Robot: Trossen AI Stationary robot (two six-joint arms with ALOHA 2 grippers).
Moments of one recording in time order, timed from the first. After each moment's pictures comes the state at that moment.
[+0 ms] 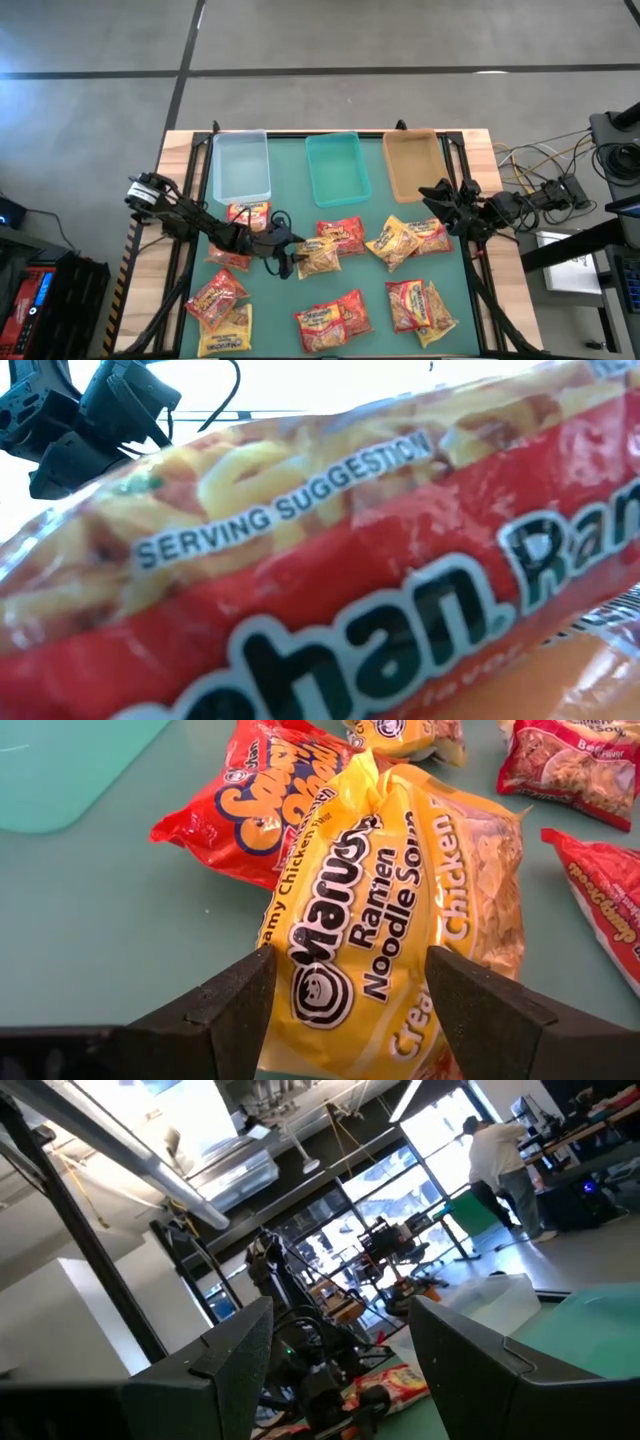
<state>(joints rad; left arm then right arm) -0.30 1.71 0.46 0.72 -0.35 -0.49 0.33 0.03 0.01 0.40 0.53 0.40</state>
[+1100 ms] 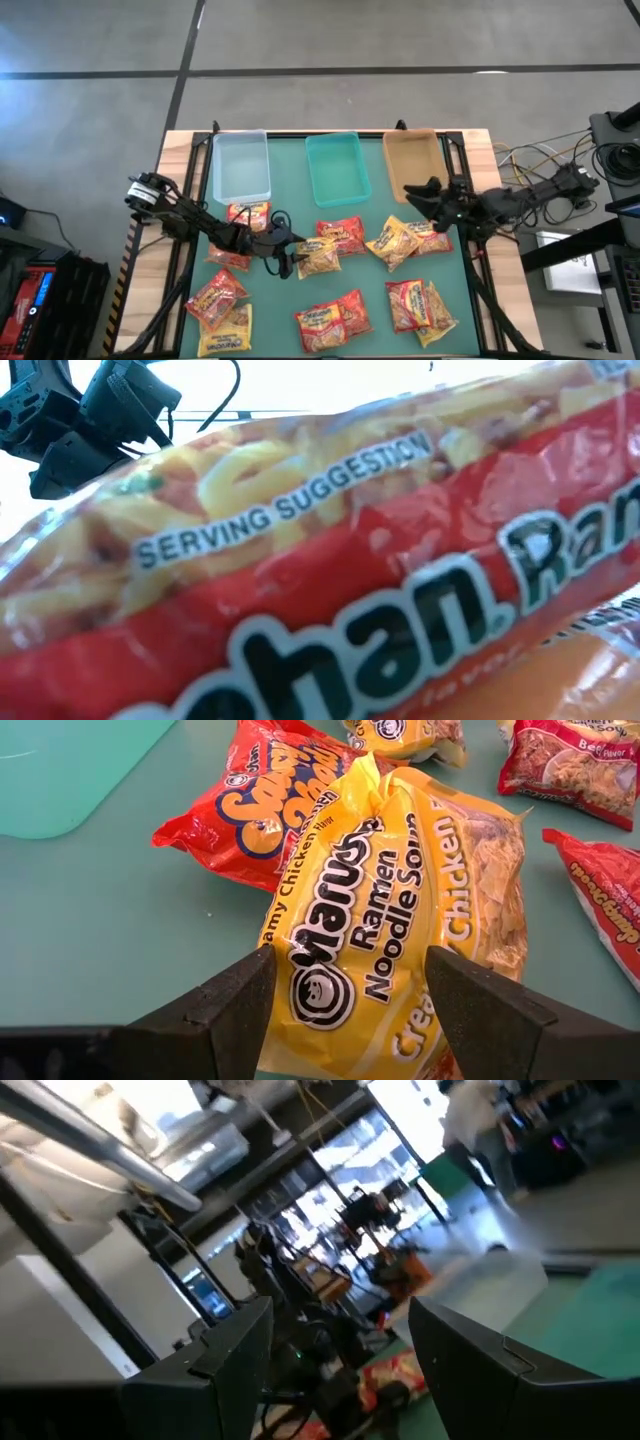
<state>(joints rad) -0.30 1.71 0.46 0.72 -0.35 -0.48 0.33 0.67 0.31 0.50 0.58 0.56</state>
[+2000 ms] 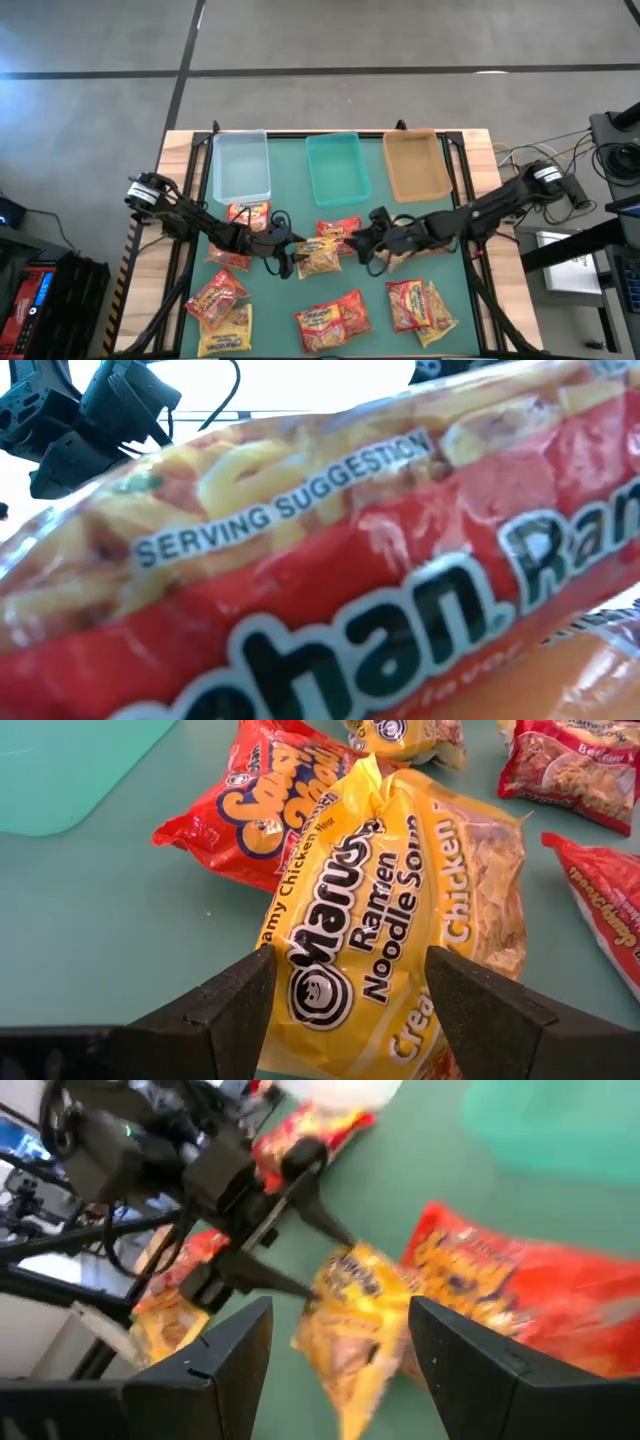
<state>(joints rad) -0.30 1.70 0.46 0.72 -0.35 -0.49 0.33 1.43 0.77 0.10 0.42 1.11</state>
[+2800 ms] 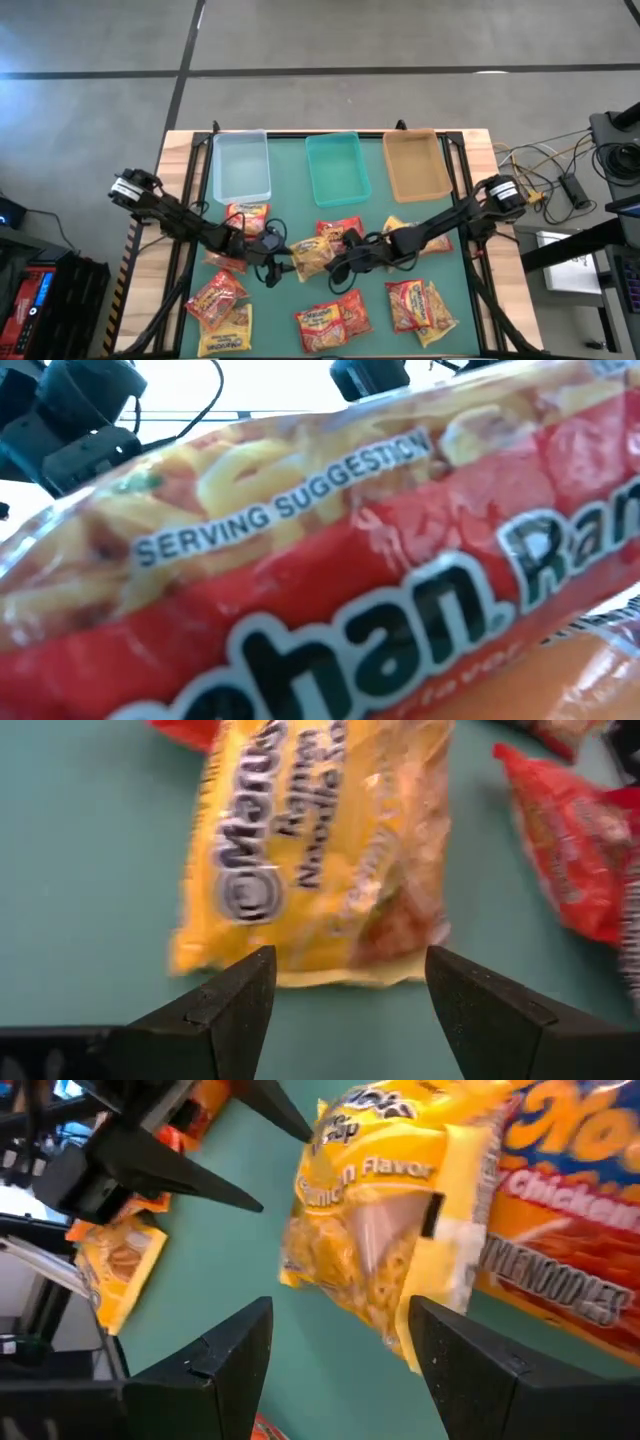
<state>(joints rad) -0.39 1.57 0.43 0.50 -0.25 -0.66 0.33 1.79 1.00 0.04 0.22 1.24</state>
